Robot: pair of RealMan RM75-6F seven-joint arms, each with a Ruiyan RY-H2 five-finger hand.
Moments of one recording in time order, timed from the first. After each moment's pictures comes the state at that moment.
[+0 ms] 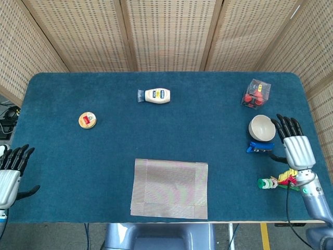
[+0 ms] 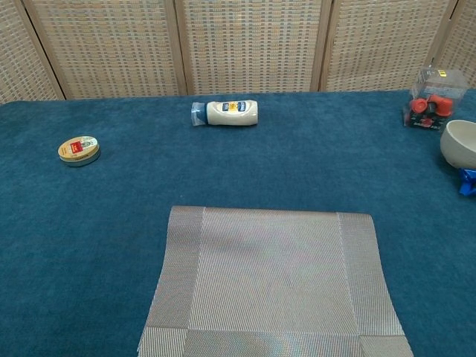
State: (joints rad) left arm -0.08 -1.12 -0.01 -1.64 1.55 1.48 0.09; right arm 0.35 -1.35 0.08 -1.05 -1.49 1.42 0.29
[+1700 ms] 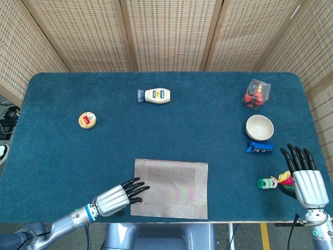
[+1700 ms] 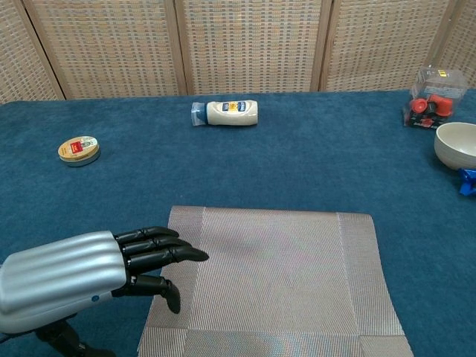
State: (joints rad) left arm -0.53 -1.63 0.18 -1.19 2.07 1.21 -0.07; right arm 0.12 -1.21 0.03 -1.44 -1.55 1.55 -0.02
